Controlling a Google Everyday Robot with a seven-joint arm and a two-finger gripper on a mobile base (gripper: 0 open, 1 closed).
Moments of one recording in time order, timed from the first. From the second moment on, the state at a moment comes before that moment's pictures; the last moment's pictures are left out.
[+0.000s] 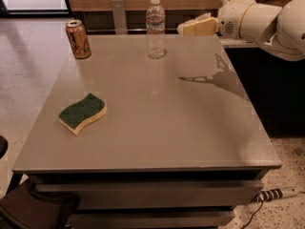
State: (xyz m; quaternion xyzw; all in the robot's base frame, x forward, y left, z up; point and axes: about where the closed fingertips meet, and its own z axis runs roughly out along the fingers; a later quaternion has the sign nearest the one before) arm 0.737 -0.150 0.995 -0.34 0.65 0.16 0.66
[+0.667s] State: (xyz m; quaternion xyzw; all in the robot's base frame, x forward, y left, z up) arm 0.782 -0.134 0.968 -0.32 0.66 0.20 0.65
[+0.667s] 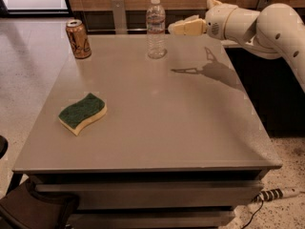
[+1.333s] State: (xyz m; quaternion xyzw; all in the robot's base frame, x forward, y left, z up) arm 0.814 -0.096 0.931 -0.32 0.68 0.24 0.62
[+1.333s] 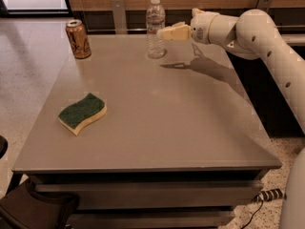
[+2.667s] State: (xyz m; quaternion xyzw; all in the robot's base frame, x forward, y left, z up) arm 0.828 -0.042 0.922 -0.34 0.66 0.27 0.62
